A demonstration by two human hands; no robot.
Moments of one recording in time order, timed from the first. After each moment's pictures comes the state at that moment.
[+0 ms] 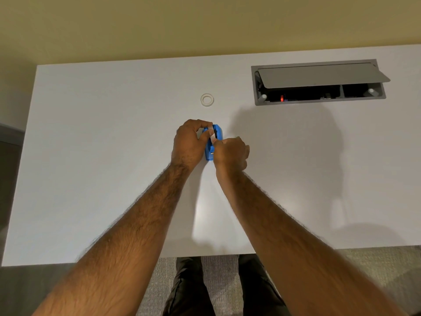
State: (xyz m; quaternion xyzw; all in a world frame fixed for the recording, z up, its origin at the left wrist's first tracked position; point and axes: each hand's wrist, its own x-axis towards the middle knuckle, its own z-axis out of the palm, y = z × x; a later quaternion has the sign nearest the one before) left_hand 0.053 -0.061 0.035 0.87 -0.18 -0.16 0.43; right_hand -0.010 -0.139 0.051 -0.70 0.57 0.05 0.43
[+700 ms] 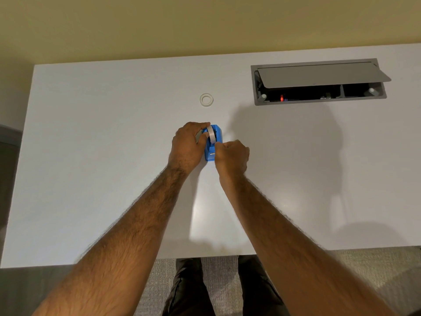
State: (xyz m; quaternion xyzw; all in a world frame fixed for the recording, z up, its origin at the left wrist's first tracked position) left_hand 0.054 -0.053 0.032 0.89 -0.22 -0.19 0.37; right_hand -0.020 -0.137 0.047 -0.69 0.57 0.01 0.45
